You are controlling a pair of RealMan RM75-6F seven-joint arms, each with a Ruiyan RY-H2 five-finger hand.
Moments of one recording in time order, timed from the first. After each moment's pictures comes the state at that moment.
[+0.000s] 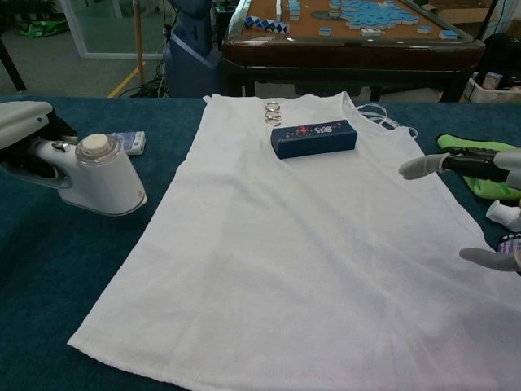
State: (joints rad) left arm -0.58 -1.60 -0.14 -1.04 1.35 1.14 -0.04; right arm 0.45 -1.22 -0.11 -1.61 -1.71 1.22 0.10
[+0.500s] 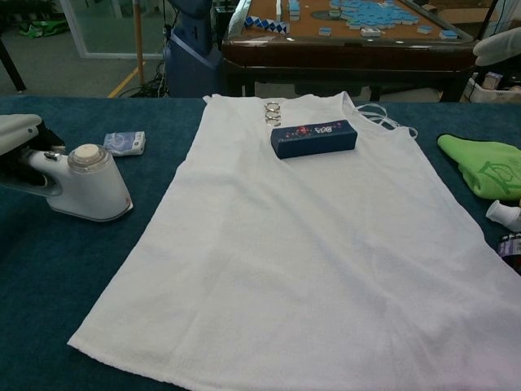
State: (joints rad) left arm -0.59 -1.66 -0.14 -0.86 1.34 1.07 -0.14; right arm 0.37 -1.08 -0.01 -1.73 -1.66 1.37 -0.01
